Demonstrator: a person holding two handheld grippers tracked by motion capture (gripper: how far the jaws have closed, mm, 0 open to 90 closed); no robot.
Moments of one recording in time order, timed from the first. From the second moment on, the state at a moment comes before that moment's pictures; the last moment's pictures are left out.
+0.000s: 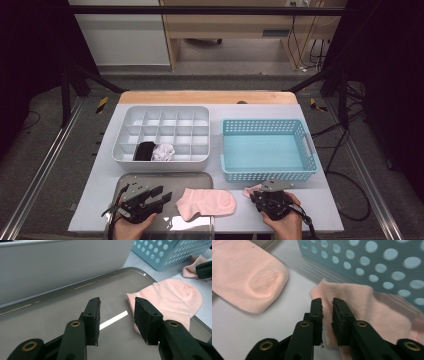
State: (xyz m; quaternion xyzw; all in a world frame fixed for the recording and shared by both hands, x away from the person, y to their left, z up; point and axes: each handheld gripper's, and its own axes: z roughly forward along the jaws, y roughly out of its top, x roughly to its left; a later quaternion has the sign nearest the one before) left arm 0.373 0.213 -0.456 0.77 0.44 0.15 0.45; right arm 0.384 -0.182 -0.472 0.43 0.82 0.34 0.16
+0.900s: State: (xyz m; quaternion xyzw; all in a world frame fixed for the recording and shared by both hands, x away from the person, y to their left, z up) left arm 0.373 0.210 -0.451 0.76 0.43 0.15 0.46; right arm 0.375 -0.181 -0.450 0.43 0.78 0.44 0.07
